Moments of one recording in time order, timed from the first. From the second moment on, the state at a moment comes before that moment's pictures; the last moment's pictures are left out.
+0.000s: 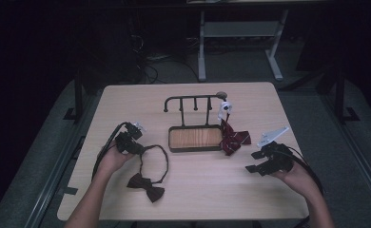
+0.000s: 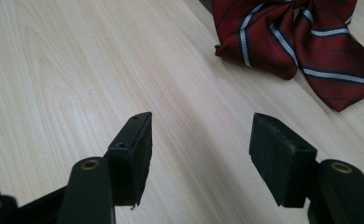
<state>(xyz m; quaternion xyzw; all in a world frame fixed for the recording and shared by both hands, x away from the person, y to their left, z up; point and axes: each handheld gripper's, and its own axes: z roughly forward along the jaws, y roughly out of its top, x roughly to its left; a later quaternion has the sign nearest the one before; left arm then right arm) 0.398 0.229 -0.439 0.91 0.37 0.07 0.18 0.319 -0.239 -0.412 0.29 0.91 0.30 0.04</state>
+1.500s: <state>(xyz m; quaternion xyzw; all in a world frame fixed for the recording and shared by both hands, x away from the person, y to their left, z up) 0.368 0.216 -0.371 0.93 0.28 0.09 0.22 0.319 -0.234 -0.438 0.32 0.89 0.32 0.05</state>
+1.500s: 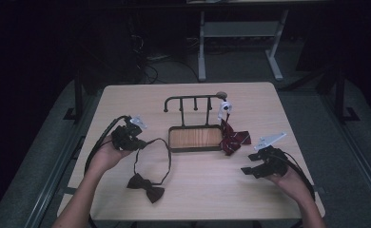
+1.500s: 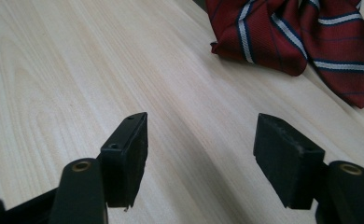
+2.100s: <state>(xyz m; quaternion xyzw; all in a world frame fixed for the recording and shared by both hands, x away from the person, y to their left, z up) 0.355 0.210 -0.335 0.94 0.24 0.09 0.22 0.318 -0.232 -0.440 0.32 0.89 0.32 0.06</state>
